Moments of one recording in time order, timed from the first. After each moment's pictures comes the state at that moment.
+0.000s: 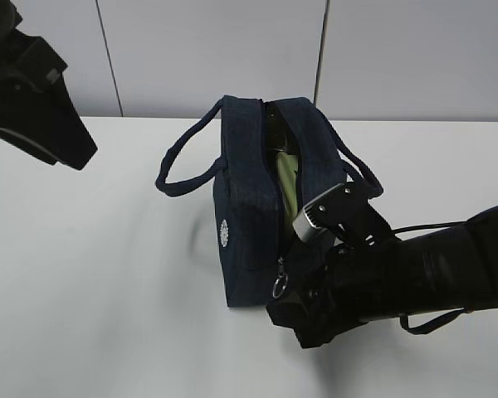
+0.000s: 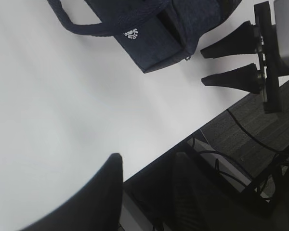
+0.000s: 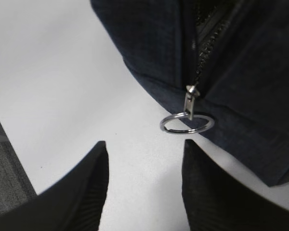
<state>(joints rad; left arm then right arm) -0.46 1.40 -1.36 -0.31 1.24 0.07 0.45 1.69 -0.65 1.81 0.45 -1.95</state>
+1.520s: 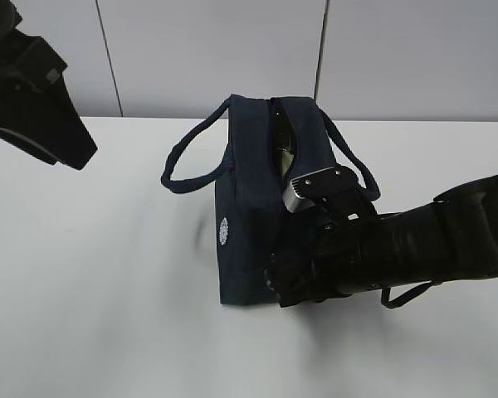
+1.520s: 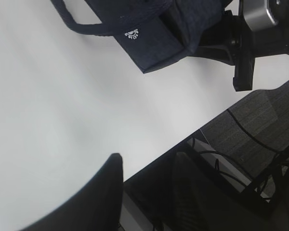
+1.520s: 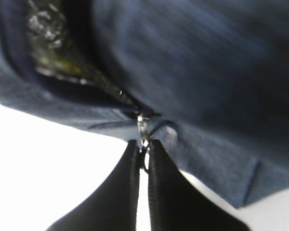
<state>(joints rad) -0.46 1.40 -1.36 -0.31 1.24 0.07 0.45 1.78 -0.77 1.82 0.37 -1.81</state>
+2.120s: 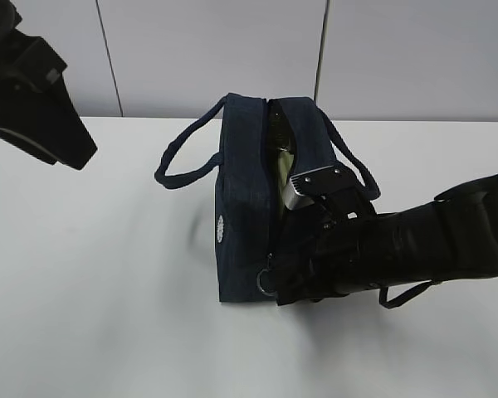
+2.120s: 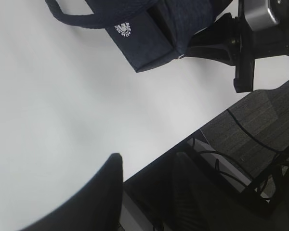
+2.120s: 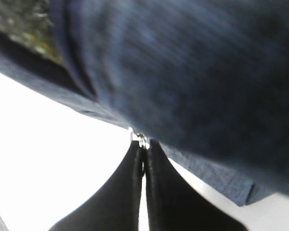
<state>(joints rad) -0.46 1.40 -1.36 -0.31 1.24 0.07 0.45 1.78 -0.77 1.82 0.39 -1.80</state>
